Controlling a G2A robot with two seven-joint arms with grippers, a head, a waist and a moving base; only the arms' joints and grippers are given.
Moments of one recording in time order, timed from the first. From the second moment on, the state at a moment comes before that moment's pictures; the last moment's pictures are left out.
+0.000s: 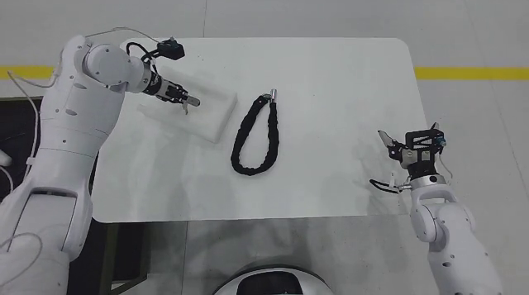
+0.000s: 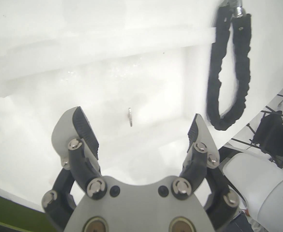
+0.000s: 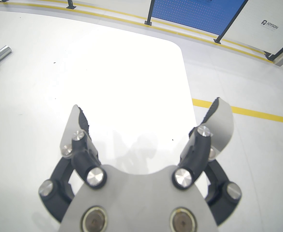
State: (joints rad) left arm 0.50 -1.04 -1.04 -0.97 0.52 -0.41 -1.41; right arm -1.73 -1.15 1.60 -1.80 -1.33 0.00 0.00
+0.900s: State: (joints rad) left arm 0.42 -1.04 -0.87 -0.81 0.42 -0.52 -1.30; right arm -1.73 -1.15 1.60 -1.80 -1.33 0.00 0.00
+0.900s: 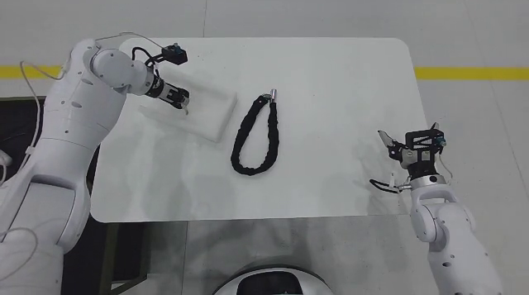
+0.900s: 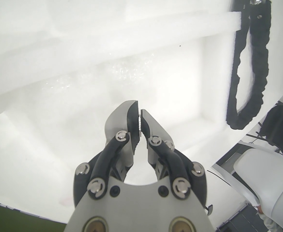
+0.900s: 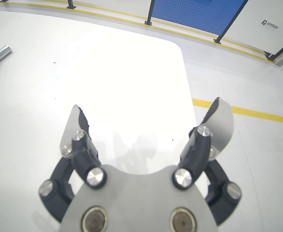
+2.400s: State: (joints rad) left arm 0.95 -0.94 -1.46 -1.22 -0.20 -0.35 -0.98; right arm -1.73 -1.15 1.60 -1.80 -1.33 0.00 0.00
